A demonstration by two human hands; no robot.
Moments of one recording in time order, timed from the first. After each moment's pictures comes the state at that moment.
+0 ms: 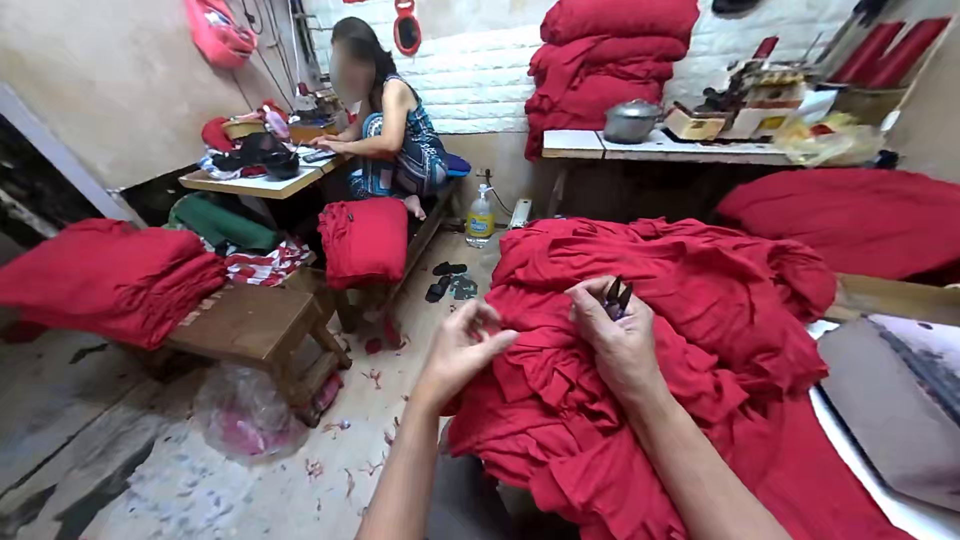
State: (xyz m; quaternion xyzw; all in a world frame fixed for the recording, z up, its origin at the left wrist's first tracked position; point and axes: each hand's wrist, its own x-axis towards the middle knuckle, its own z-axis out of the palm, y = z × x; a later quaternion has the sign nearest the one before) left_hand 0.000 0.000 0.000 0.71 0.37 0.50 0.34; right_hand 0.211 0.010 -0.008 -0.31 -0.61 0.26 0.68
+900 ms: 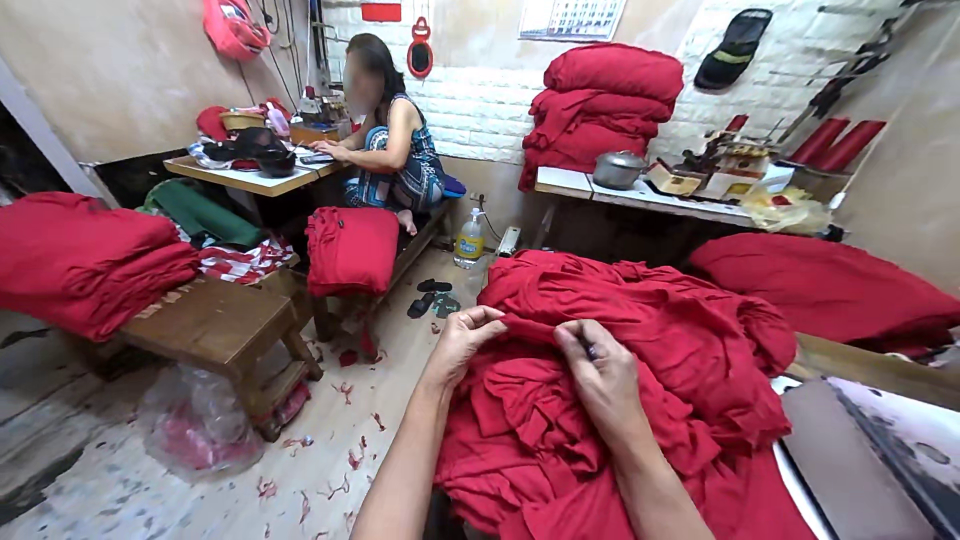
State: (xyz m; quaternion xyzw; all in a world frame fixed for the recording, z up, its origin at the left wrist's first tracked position) left_hand 0.036 0.059 -0.009 0.55 0.26 0.58 0.54; right_hand 0.219 0.009 0.001 -0.45 -0.69 0.04 0.56
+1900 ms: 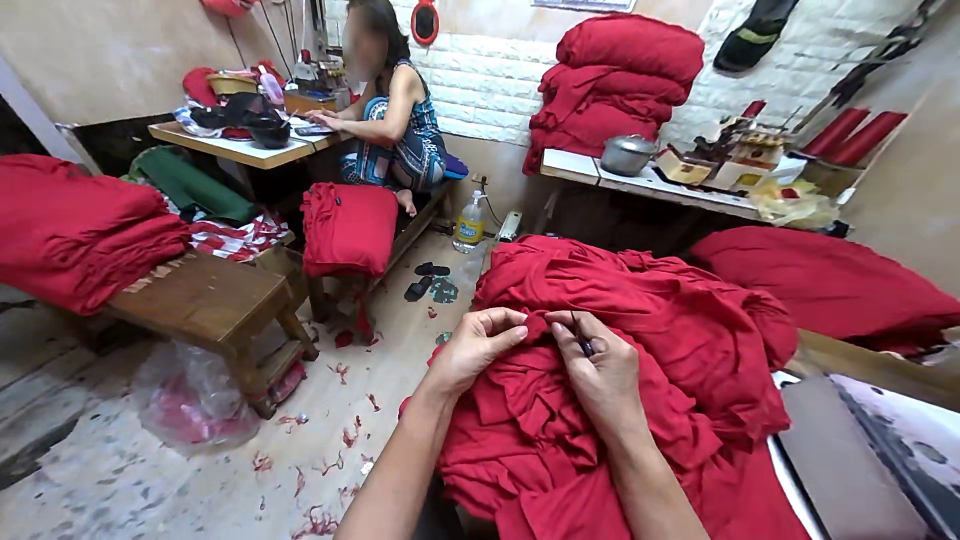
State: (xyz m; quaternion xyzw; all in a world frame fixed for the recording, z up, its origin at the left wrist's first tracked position) left_hand 0.039 0.032 -0.001 0.57 0.25 0.54 0.57; right_hand 0.214 0.010 -0.003 -0.45 -0.71 0.02 0.53
